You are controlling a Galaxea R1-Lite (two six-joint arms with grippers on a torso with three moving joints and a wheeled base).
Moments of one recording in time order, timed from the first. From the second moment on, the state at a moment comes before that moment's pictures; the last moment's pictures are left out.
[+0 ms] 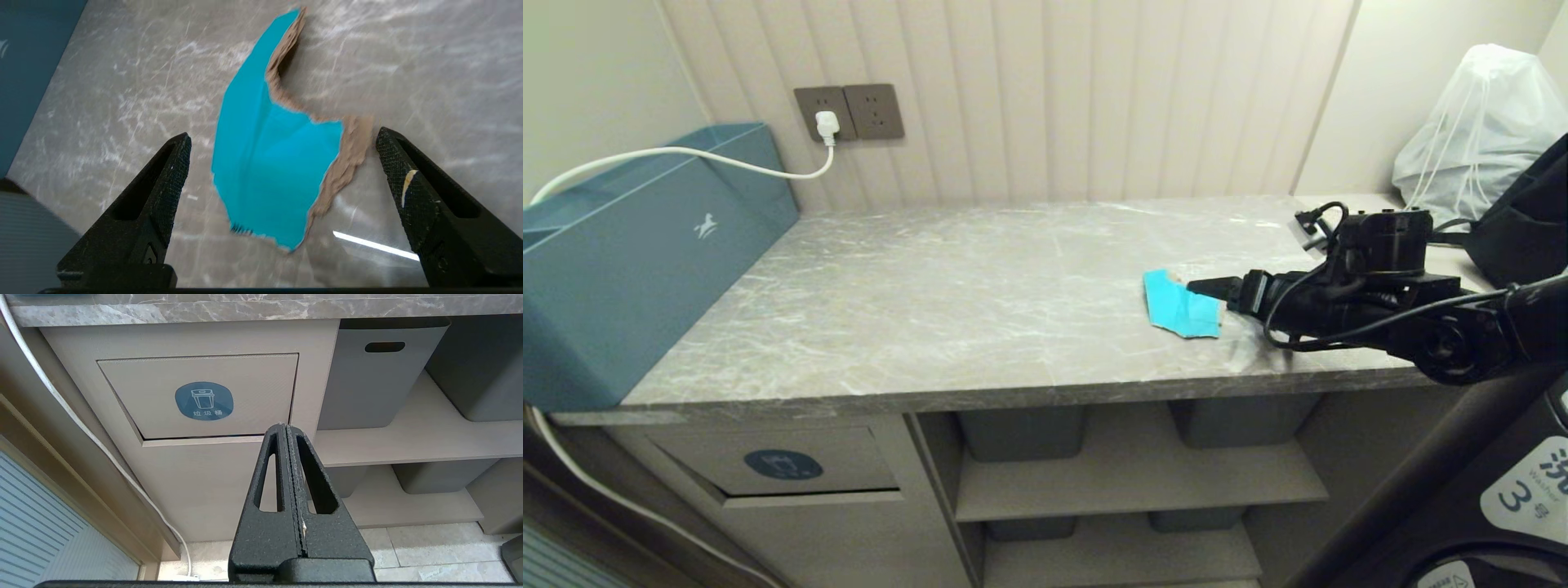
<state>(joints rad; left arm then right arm) -0.01 0.00 -0.01 0.02 0.00 0.02 0.15 1.96 -1.14 -0.49 0.41 0.45</state>
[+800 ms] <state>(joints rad) -0.01 0.00 -0.01 0.02 0.00 0.02 0.14 1.99 -1.26 -0.36 0.44 0.43</state>
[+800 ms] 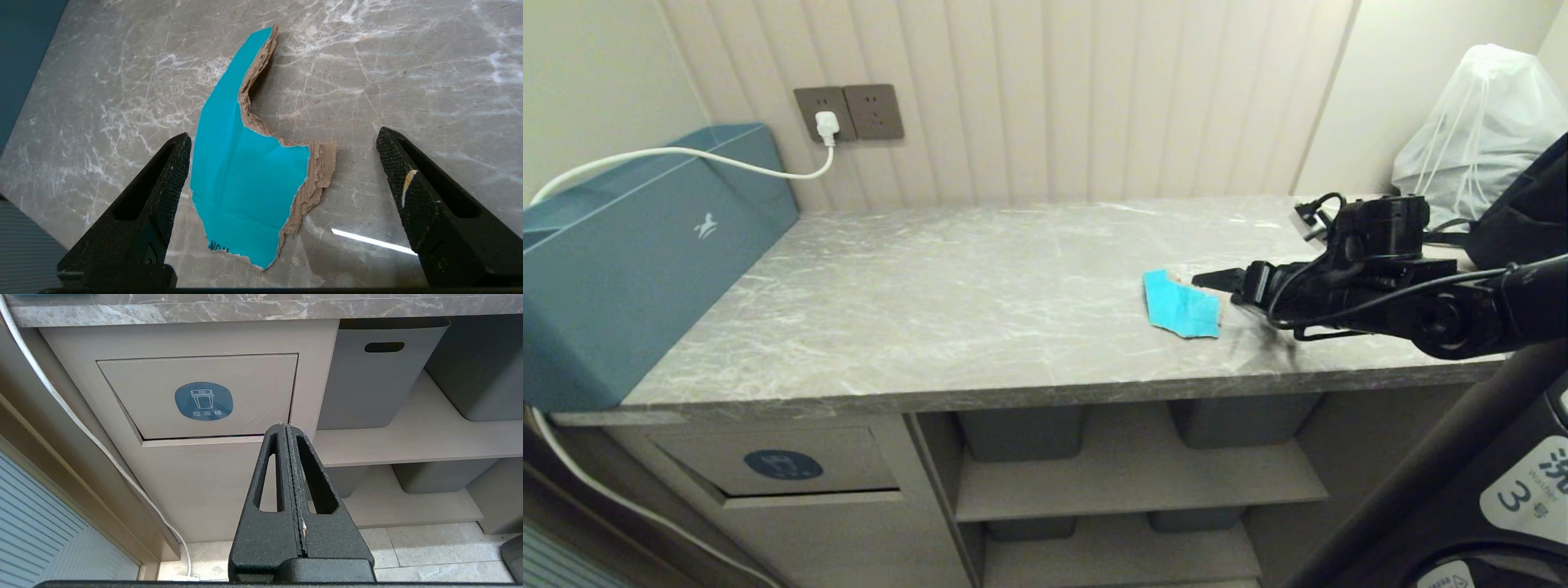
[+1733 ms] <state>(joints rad) -0.01 0.00 -0.01 0.02 0.00 0.02 0.17 1.92 -1.23 -0.30 0.57 0.43</state>
